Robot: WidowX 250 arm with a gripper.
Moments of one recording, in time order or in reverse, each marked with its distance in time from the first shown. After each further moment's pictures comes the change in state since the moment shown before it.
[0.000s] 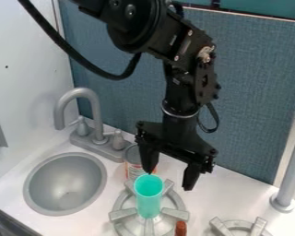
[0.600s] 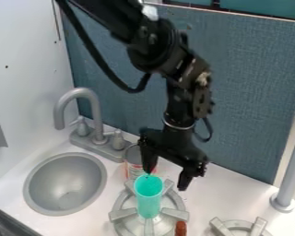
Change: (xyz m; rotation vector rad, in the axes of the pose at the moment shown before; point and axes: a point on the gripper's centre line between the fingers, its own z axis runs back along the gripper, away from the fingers) arm 0.030 0.017 -0.047 0.064 0.011 -0.035
